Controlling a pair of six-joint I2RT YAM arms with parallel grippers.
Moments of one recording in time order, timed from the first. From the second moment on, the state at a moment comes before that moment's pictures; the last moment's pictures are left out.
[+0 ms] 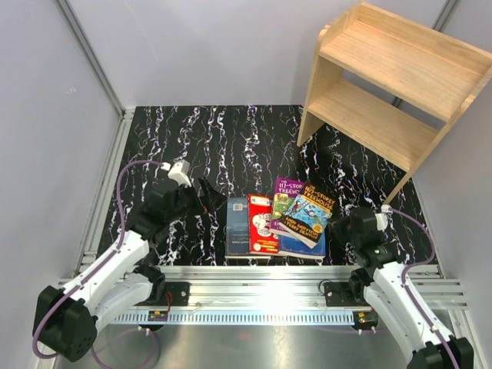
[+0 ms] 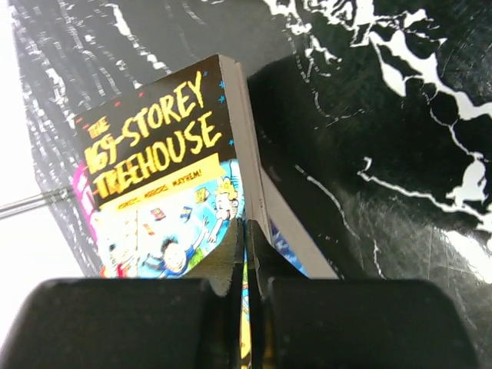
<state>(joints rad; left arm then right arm) -0.44 0.88 0.52 -0.11 0.18 -0.66 0.24 0.58 0.24 -0.37 0.14 1.29</state>
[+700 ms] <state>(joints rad) -0.66 1.08 0.65 0.04 0.21 -0.69 0.24 0.39 0.56 -0.64 0.03 1.19</state>
